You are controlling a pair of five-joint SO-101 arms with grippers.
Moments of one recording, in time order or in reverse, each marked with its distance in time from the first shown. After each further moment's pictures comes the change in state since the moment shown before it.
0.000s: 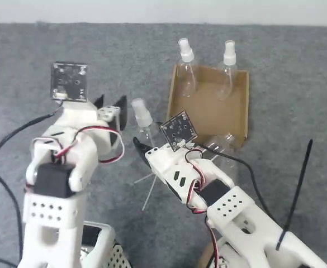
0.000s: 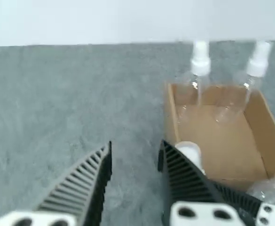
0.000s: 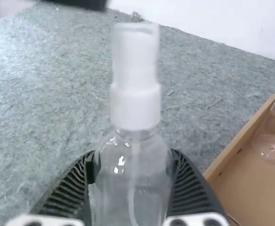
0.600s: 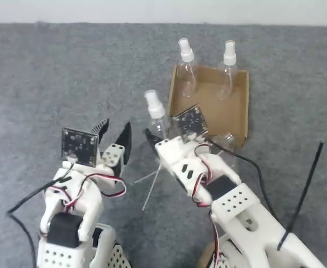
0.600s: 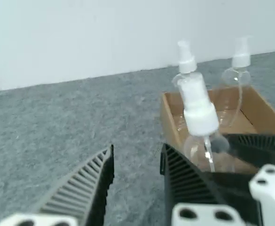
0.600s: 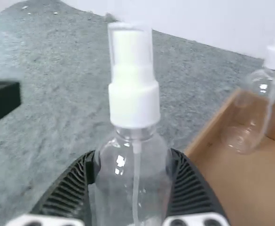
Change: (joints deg) left arm 2.6 -37.3 34.5 -10.2 -5.9; right arm 5.8 0.0 -0.1 0.2 0.0
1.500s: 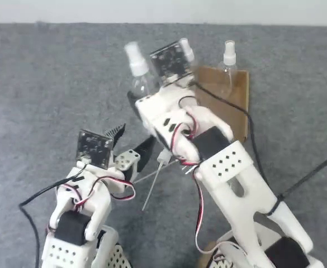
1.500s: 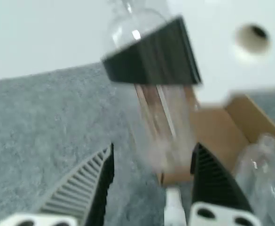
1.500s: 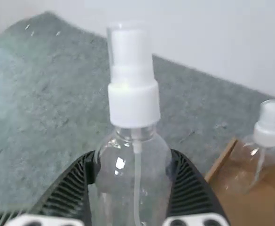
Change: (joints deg) left arm 6.1 -1.3 5.9 -3.6 1.4; right arm -1.2 18.3 -46.5 32.0 0.0
